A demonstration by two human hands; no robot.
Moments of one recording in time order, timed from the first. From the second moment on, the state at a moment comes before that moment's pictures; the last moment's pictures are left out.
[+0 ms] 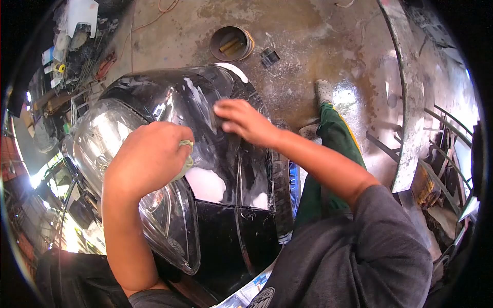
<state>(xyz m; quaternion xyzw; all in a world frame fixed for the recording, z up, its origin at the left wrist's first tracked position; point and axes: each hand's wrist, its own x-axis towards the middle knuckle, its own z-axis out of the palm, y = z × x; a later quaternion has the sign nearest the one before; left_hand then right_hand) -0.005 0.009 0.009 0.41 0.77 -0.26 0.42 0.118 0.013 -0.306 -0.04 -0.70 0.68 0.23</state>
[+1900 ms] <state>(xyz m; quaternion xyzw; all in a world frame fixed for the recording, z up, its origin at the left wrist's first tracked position) -0.016 0.001 -0.011 0.43 0.80 -0.14 0.39 0.012 0.054 -0.258 -0.28 -0.61 0.74 0.04</state>
